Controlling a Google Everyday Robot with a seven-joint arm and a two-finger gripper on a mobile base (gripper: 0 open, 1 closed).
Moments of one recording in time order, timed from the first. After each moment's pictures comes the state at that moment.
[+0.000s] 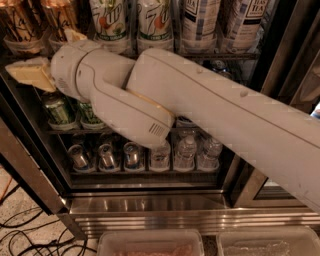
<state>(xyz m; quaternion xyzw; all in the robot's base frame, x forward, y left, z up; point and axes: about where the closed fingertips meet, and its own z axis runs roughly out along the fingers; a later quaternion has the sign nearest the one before) 0.533 0.199 1.042 -0.37 0.61 0.23 0.66</state>
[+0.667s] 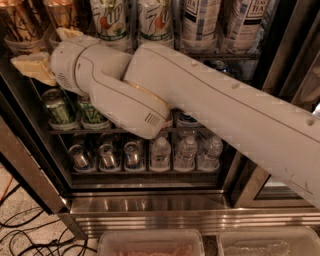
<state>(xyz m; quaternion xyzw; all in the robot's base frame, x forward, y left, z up) 0.548 0.206 1.044 -0.38 0.61 0.23 0.66</state>
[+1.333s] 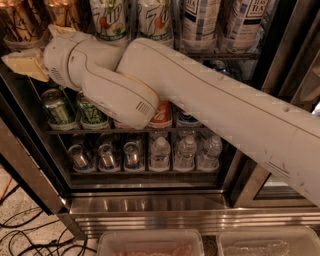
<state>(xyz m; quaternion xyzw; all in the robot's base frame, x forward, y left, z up) 0.563 0.221 1.045 -0.39 0.60 0.24 0.66</state>
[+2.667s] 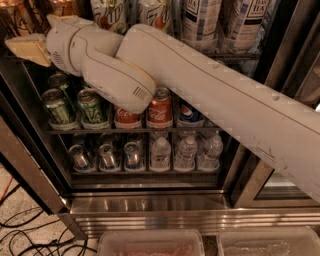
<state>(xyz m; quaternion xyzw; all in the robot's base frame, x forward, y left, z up) 0.591 0.220 1.061 -0.37 0.60 0.24 0.67</state>
